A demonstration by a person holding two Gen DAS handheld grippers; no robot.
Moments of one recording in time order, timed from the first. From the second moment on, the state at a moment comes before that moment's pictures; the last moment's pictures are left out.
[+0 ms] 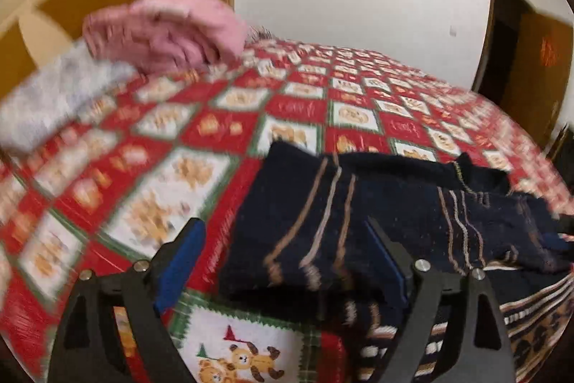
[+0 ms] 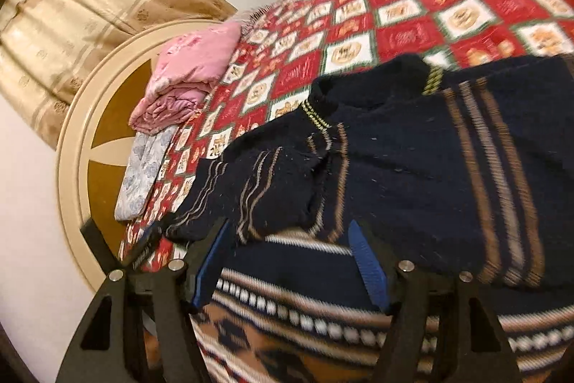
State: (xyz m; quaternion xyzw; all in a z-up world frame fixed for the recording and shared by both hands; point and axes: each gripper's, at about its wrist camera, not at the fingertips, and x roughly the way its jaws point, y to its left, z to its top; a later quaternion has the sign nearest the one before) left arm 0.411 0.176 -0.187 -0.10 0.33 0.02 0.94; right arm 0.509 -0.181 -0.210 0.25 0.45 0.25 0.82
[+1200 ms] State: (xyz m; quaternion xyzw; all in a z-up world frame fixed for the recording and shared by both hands) left arm 0.430 0.149 -0.213 -0.05 0.40 -0.02 0.91; right arm 0.538 -0.233 -0.191 0.14 0.40 0.14 0.89
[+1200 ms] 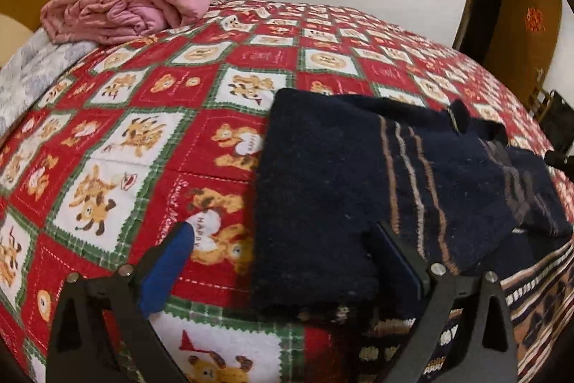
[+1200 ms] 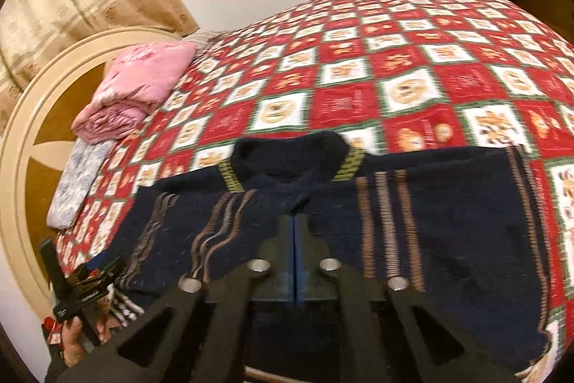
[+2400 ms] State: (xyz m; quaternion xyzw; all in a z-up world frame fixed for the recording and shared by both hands) left arm 0.422 0.166 -0.208 -0.11 0.38 -0.04 0.92; right arm 0.533 -0.246 -0.184 0.10 0.40 0.11 0.90
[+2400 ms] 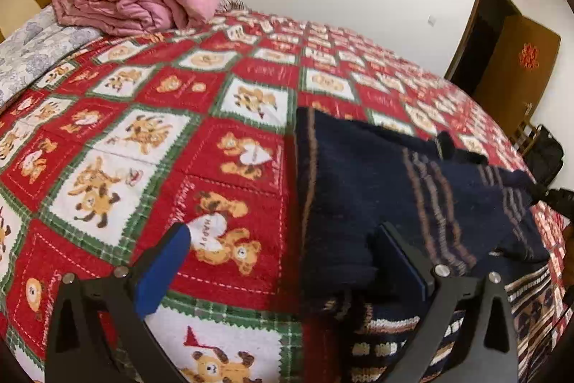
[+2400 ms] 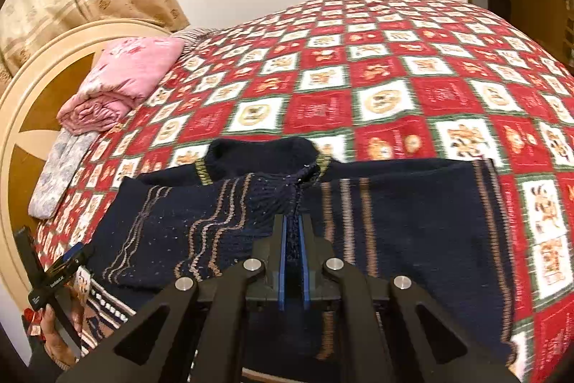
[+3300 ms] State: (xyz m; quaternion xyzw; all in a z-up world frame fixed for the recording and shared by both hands) left arm 0.419 0.169 -0.205 -0.12 0.36 -0.04 0.92; right arm 0.538 -0.247 -0.237 0.12 0.46 0.12 0.87
